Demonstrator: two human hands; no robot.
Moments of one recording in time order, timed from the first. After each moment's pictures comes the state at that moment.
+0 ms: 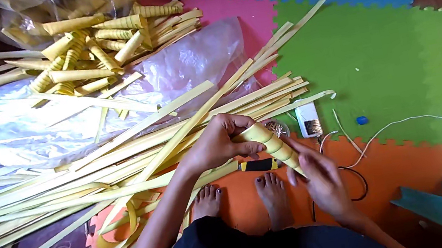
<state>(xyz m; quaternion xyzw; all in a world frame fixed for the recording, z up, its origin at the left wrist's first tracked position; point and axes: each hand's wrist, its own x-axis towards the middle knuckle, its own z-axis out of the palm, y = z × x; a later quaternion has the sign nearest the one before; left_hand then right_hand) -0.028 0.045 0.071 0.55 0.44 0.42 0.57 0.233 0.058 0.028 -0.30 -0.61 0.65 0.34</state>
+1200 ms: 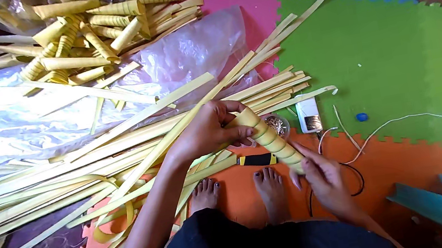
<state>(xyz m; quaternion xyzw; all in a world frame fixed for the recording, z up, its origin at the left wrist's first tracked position) 0.010 0.028 0.116 0.44 0.64 0.38 0.50 0.254 0.050 0.012 -0.35 -0.64 0.61 0.32</state>
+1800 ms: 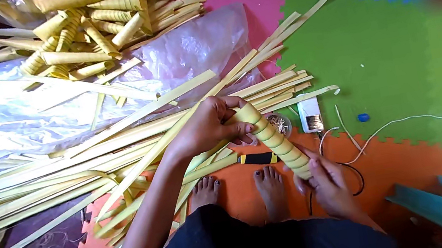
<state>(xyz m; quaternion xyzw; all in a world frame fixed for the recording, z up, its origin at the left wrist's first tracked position) 0.005 0.028 0.122 0.43 0.63 0.39 0.51 0.261 0.042 0.008 -0.35 -0.61 0.63 0.31</state>
